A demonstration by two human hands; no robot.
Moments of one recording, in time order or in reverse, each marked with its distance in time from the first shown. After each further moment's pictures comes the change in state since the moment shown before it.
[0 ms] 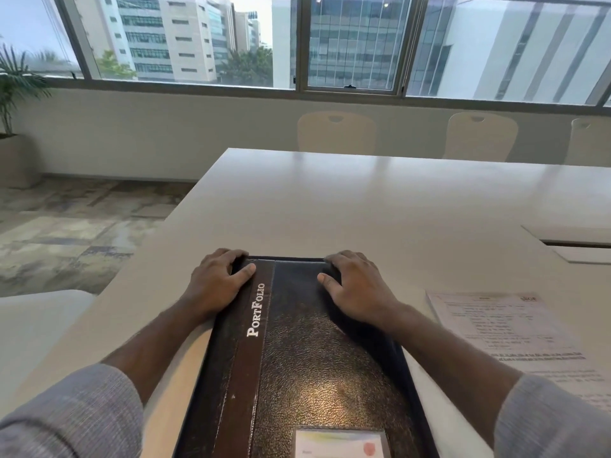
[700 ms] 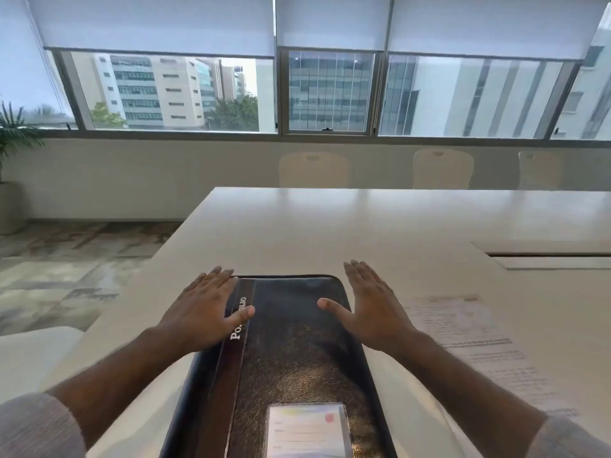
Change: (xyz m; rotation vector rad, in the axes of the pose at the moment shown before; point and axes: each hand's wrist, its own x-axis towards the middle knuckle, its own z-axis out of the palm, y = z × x) left_hand -0.065 0.050 -0.036 0.464 -0.099 0.271; right_hand -0.085 0.011 -0.052 -0.087 0.113 0.076
